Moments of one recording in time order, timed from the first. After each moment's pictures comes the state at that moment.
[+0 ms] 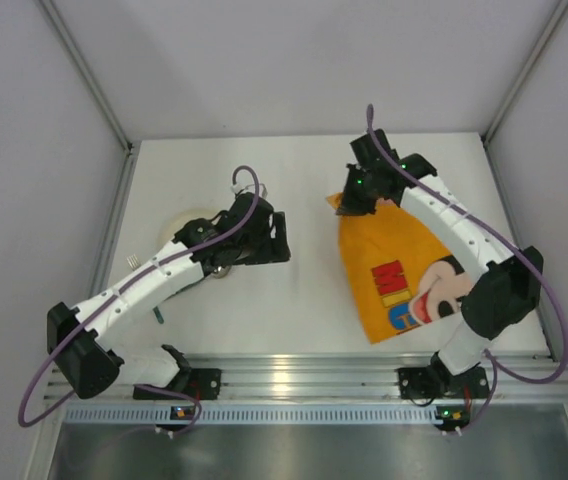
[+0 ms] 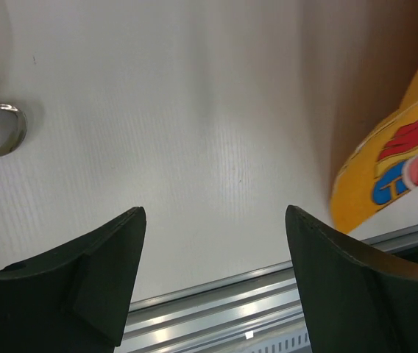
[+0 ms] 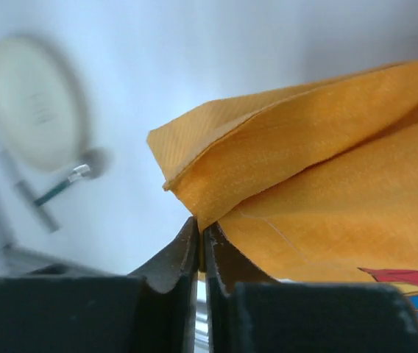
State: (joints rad) left arm -0.77 1.29 1.20 -0.79 -0.18 -0.73; right arm 0.47 1.66 1.60 -0.94 0.02 0.68
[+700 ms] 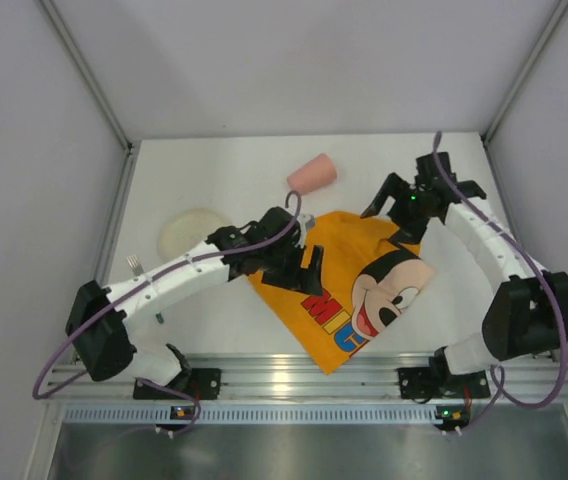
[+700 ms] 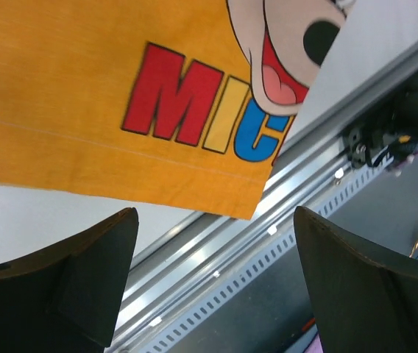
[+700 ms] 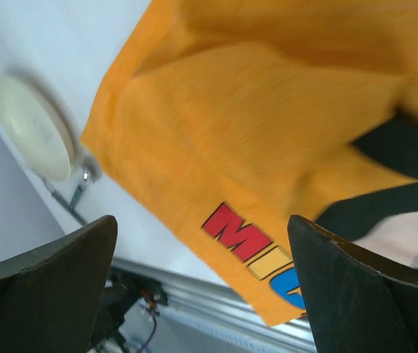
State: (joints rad) left arm -0.84 1.38 1.17 -0.70 0.19 -0.59; right arm 0.27 1.51 1.25 -0.76 -0.30 0.78
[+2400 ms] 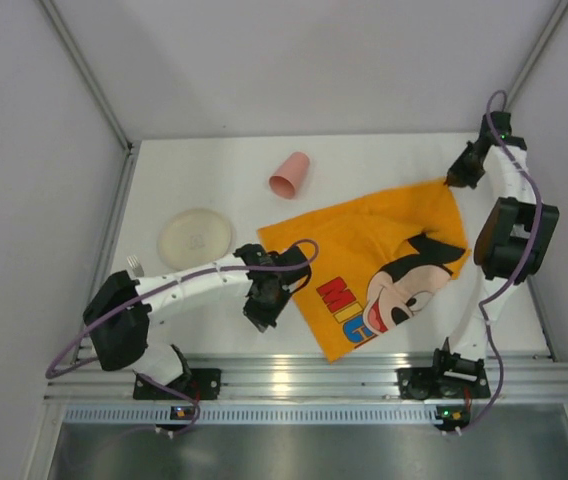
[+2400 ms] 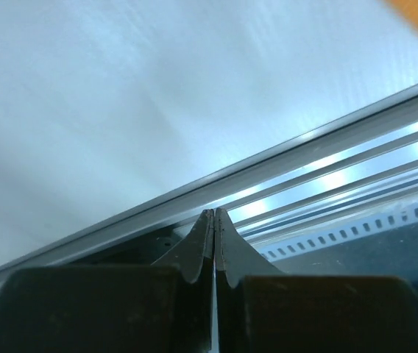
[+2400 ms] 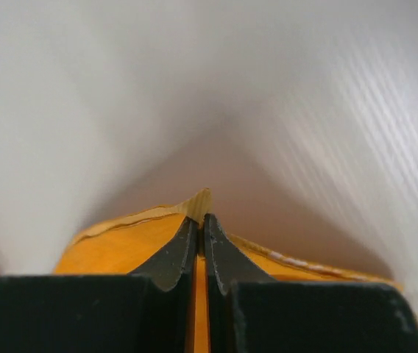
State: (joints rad) left arm -1.01 1.53 1.10 -1.06 0.00 -0.47; right arm -0.21 2.08 1.80 -0.80 -0.10 0.49
